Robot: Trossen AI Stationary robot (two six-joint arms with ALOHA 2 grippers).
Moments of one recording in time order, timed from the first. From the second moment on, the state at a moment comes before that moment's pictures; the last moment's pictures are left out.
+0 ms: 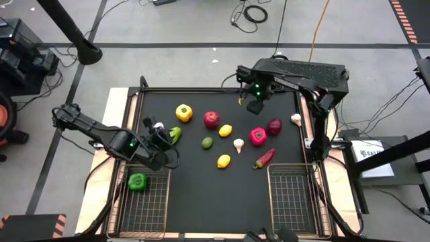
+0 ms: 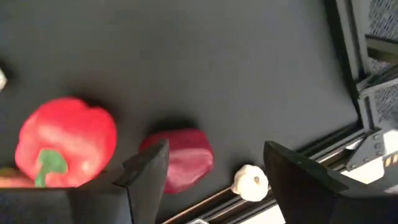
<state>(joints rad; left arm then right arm) -0.43 1.21 1.16 -1.11 -0.83 -0.46 -0.63 1.93 1.74 -1.55 0.14 0.02</state>
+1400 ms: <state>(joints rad) -0.45 1.21 1.16 -0.86 -0.92 -0.17 -0.63 1.52 1.17 -1.34 0.30 0.08</state>
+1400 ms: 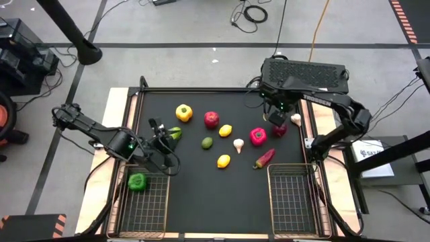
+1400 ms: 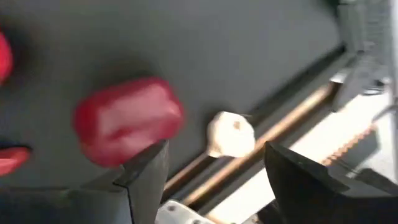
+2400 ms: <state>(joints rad) -0.45 1.21 1.16 -0.87 -0.87 -0.18 -0.55 1.73 1.25 -1.29 0.11 0.09</state>
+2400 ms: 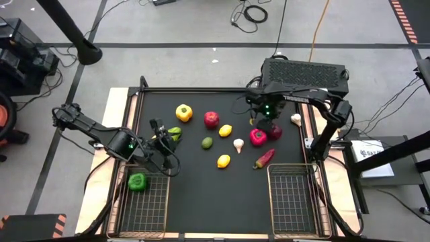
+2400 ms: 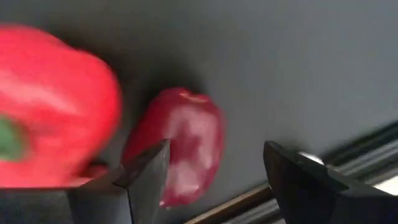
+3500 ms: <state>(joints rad) -0.45 1.21 1.16 -0.88 -0.87 -0.17 -0.43 1.73 1.51 -1.40 0.18 0.16</state>
